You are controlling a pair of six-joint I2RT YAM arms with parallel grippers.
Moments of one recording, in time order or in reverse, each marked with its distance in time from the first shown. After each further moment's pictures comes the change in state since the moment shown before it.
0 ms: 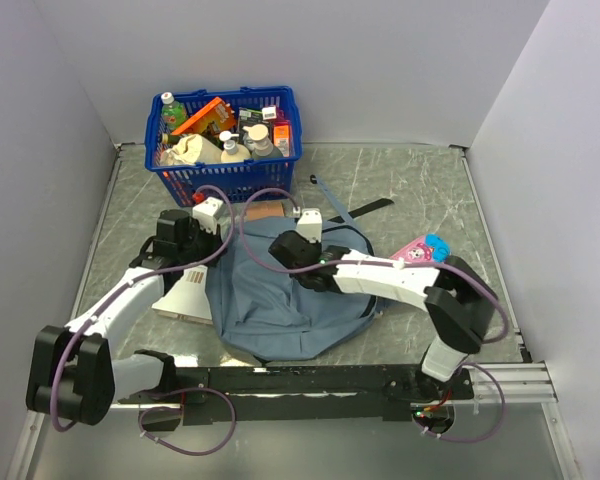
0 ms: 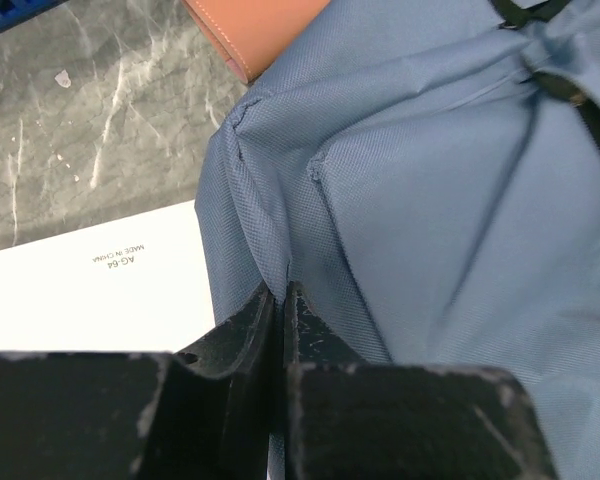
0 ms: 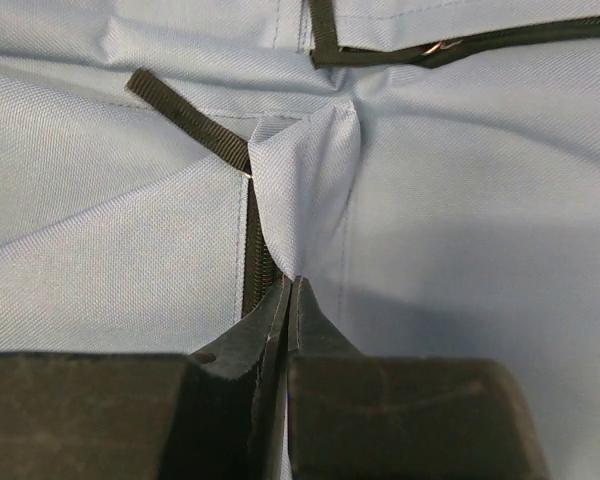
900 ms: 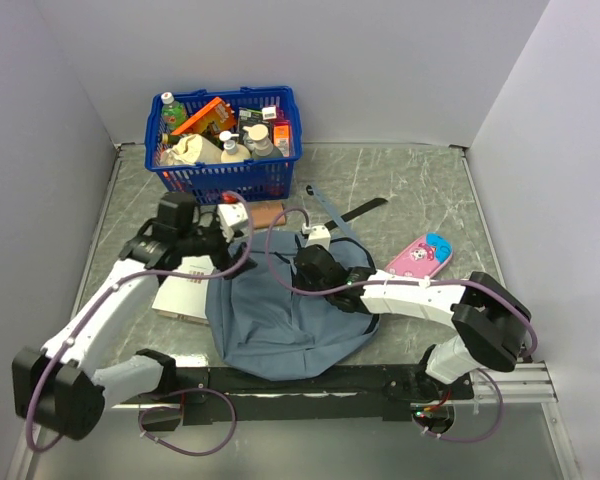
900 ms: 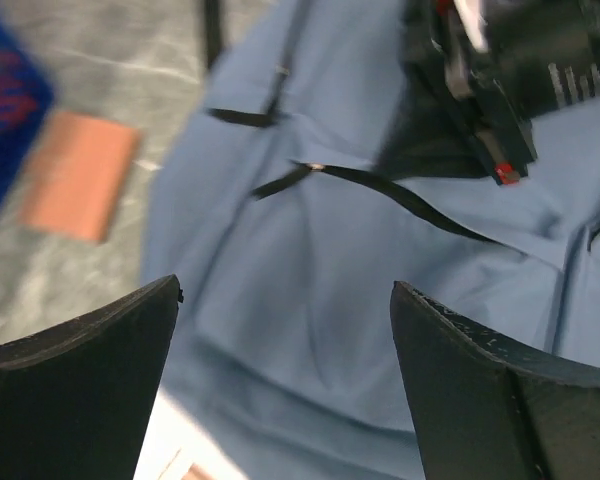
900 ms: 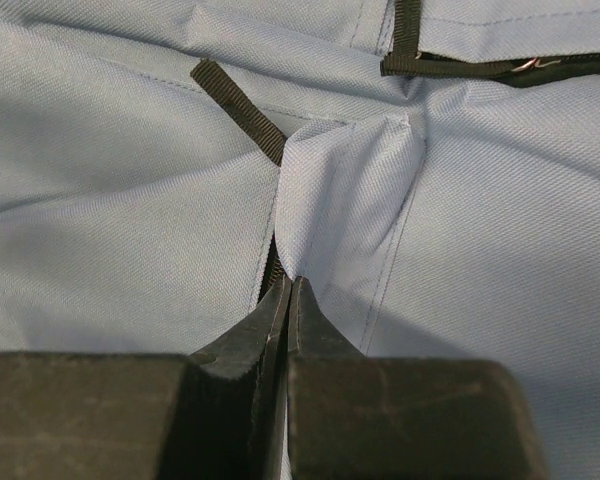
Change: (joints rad) left arm -0.108 -0.086 0.264 -0.363 0.370 0.401; right arm 0.000 -0.205 -0.311 0.318 -0.267 -0.087
